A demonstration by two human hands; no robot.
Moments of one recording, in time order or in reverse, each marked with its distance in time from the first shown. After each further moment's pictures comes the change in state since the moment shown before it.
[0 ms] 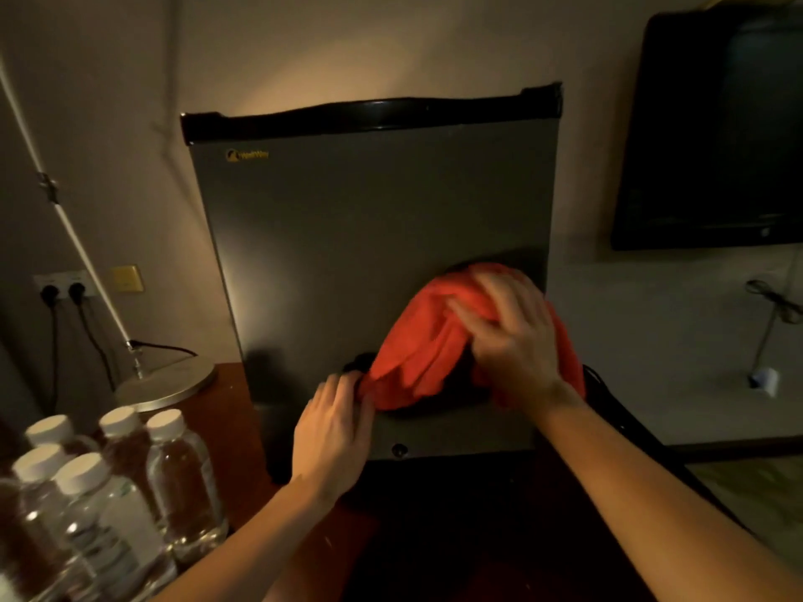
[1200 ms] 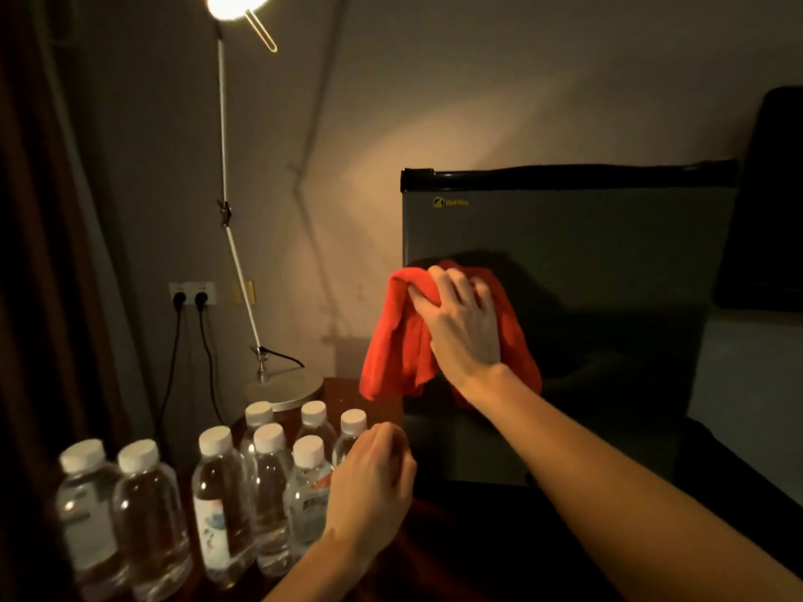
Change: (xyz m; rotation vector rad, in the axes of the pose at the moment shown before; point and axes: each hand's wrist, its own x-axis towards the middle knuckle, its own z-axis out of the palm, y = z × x) left_hand -0.054 -0.094 -0.121 -0.129 -0.002 -0.066; right_hand 0.146 -0.216 0.054 -0.056 -0.313 0.062
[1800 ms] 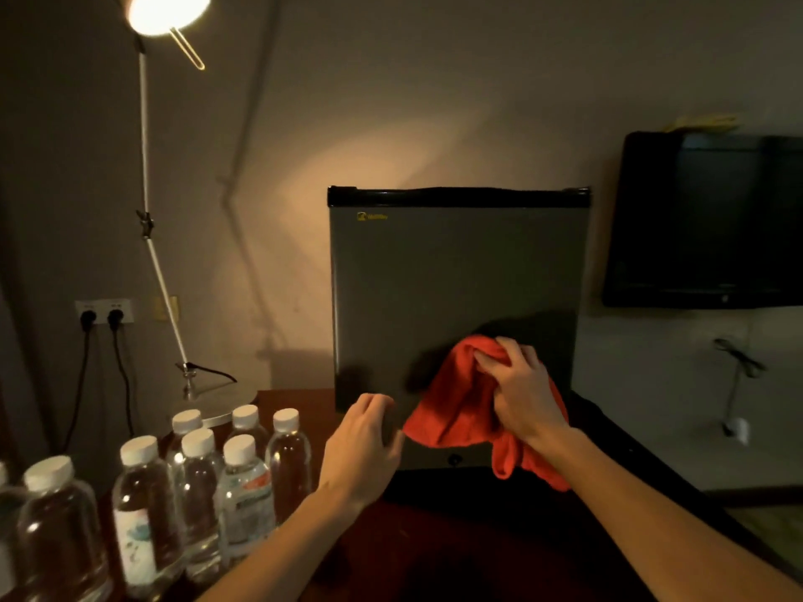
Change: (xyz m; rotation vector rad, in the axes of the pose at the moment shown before) left_hand 0.026 0.059 0.026 -0.056 -0.158 0.036; right_hand -0.140 0.121 -0.041 0.159 -0.206 0.313
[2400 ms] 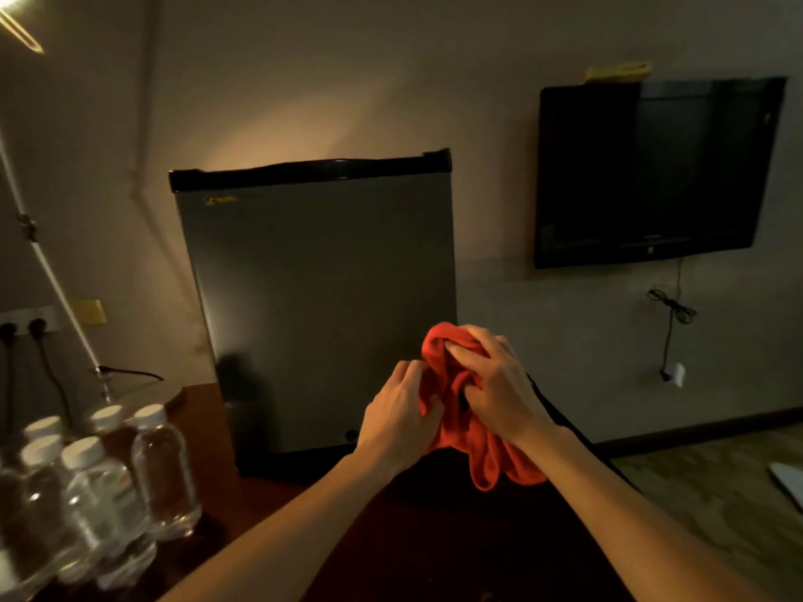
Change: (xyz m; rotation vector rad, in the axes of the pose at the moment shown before) left_hand 0.017 0.177 0.116 -0.106 -0.158 0.133; right_hand -0.066 0.125 -0.063 0.237 0.059 -0.074
